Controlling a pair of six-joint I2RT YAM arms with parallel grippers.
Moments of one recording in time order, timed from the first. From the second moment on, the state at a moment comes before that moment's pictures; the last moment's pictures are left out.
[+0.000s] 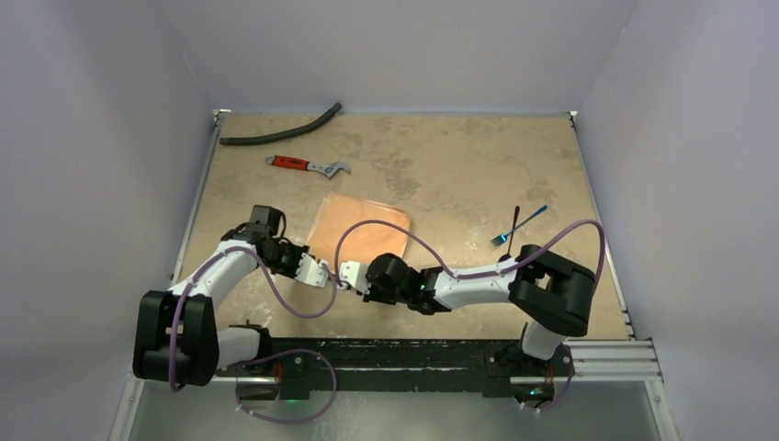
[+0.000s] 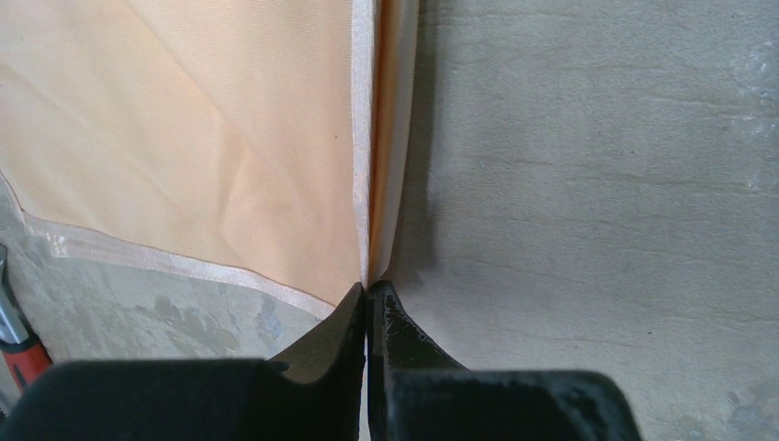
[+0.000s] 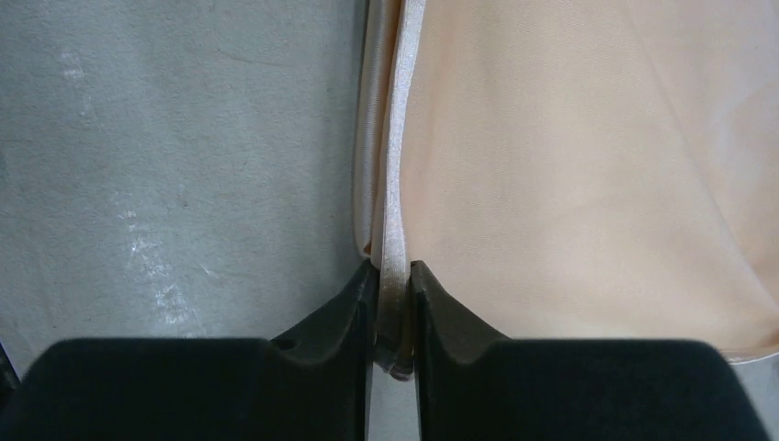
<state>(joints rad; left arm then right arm) -0.11 1.24 0.60 -0.66 0.48 1.77 1.18 1.68 0.79 0.10 0.11 -0.32</state>
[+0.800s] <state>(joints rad) -0.11 1.12 0.54 -0.69 0.48 1.84 1.15 1.66 0.80 0.07 0.11 -0.29</state>
